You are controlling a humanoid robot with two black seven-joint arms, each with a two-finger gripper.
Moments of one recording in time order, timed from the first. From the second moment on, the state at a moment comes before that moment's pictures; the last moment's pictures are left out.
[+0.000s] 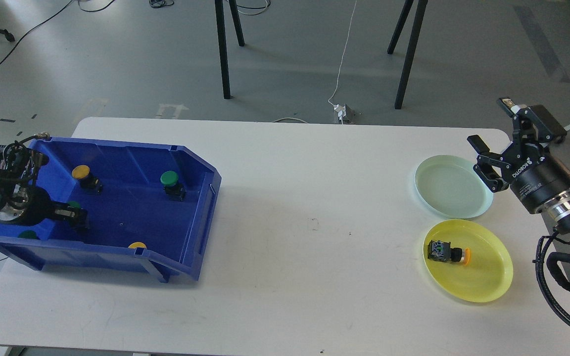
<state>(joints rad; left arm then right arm) -0.89 0.61 -0.04 -0.41 1.73 -0.49 -0.49 0.28 -0.78 0.83 1.38 -0.36 0.12 0.48</state>
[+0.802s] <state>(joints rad) -1.02 1.17 -0.18 -1.25 1.47 -0.49 -0.49 0.28 -0.78 0.83 1.38 -0.36 0.11 0.49</state>
